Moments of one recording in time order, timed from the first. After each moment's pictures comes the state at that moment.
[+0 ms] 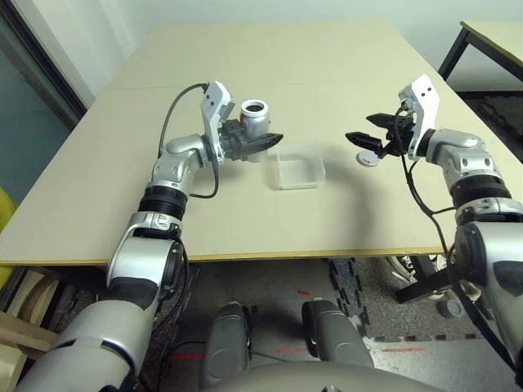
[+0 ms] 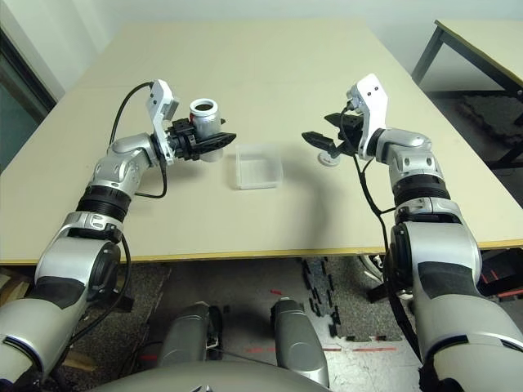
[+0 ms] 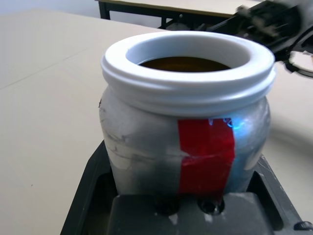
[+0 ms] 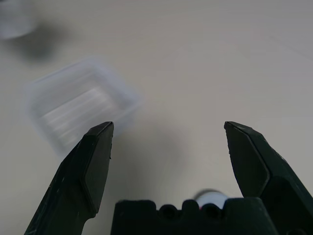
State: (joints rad) left arm -0.90 0.31 0.00 0.81 -0.25 0.11 -1.06; right arm -0.93 -0.58 -0.02 0.95 0.08 0.03 1.17
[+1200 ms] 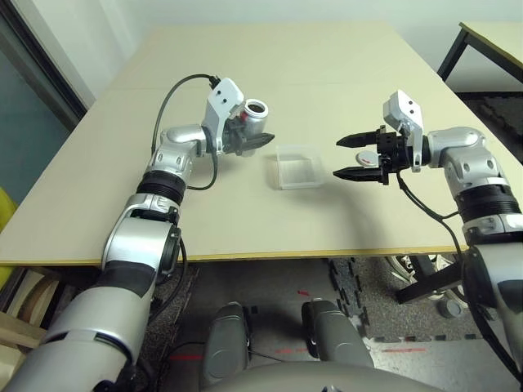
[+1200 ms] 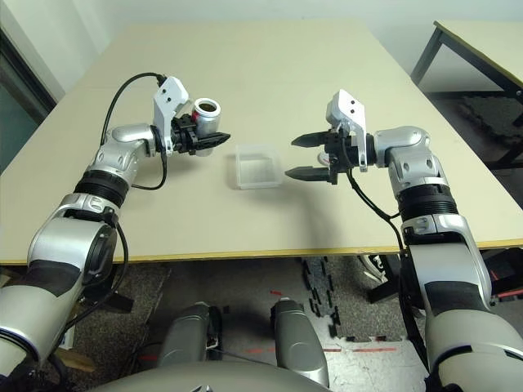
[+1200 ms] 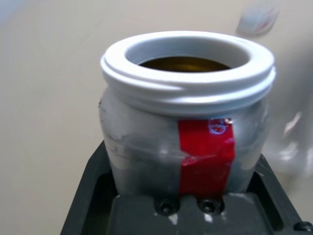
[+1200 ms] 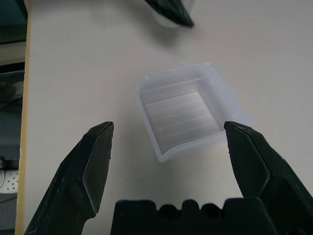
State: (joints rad) left arm -1.08 0.35 -0.23 1.05 0.15 -0.16 -0.83; right arm -0.83 -0.58 0.06 0.67 0.16 0.11 1.43
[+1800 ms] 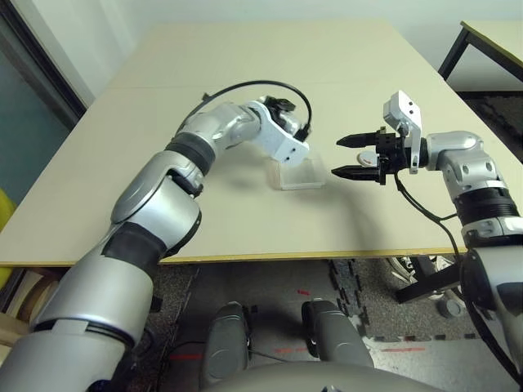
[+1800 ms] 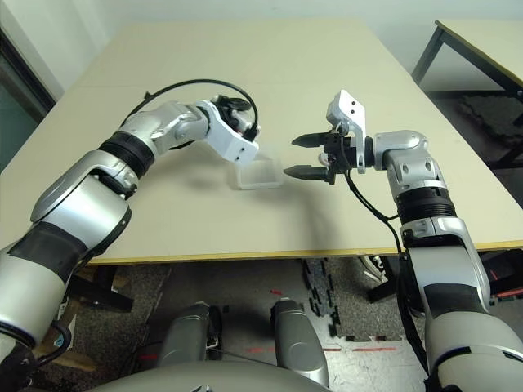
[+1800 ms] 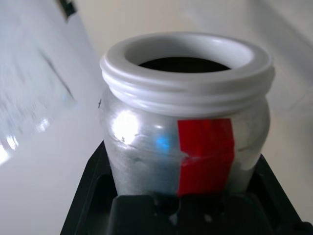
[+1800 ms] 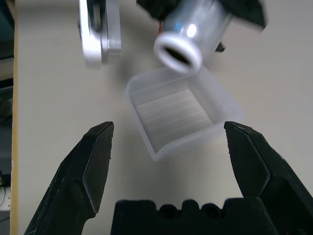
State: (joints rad) left arm -1.37 0.24 -0.94 1.25 1.03 -0.52 -0.16; right arm -0.81 -0.57 0.06 0.67 0.19 0.15 1.38
